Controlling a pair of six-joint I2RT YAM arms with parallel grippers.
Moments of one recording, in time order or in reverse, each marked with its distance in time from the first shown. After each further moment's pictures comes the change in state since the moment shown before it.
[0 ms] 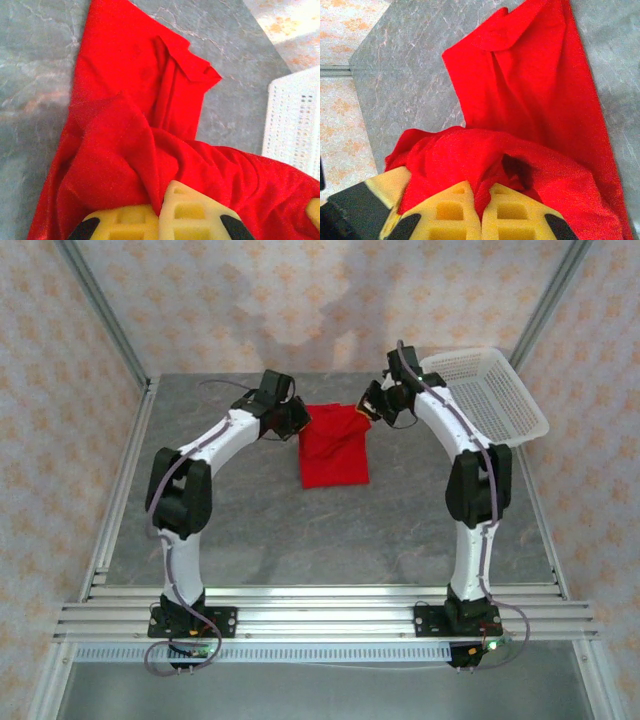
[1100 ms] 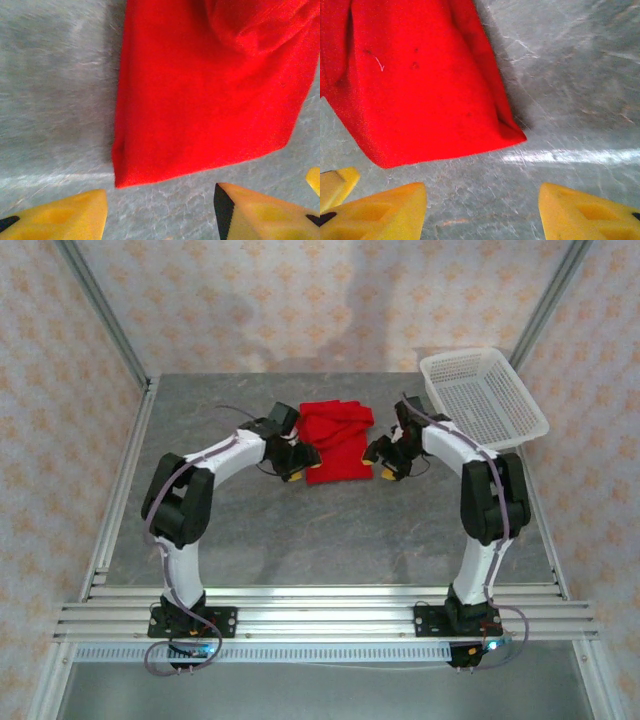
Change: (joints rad) left arm -0.077 -0.079 -0.269 -0.106 0.096 0.126; right arm -0.018 -0.182 -0.555 0.054 -0.016 -0.094
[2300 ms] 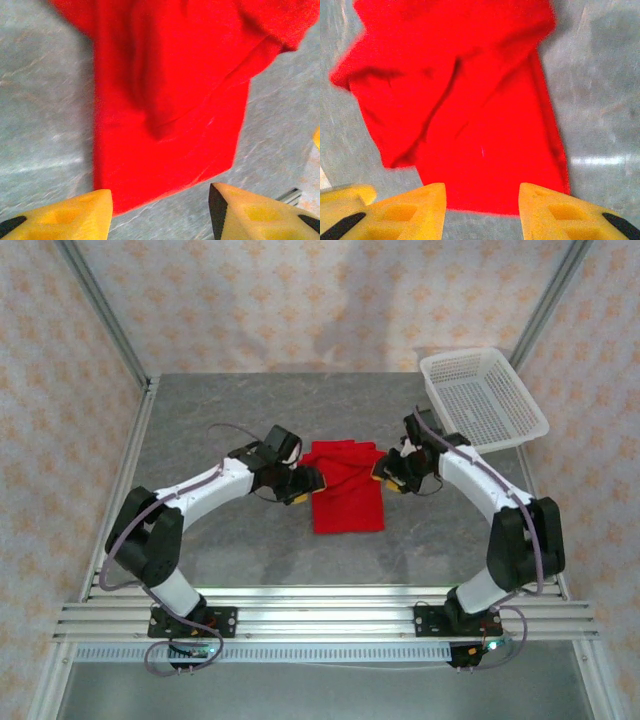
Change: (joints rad) left arm -0.113 -0.309 -0.254 0.044 0.042 -0.050; right arm 0.016 -0.330 -0.207 -0.029 0.066 0.058
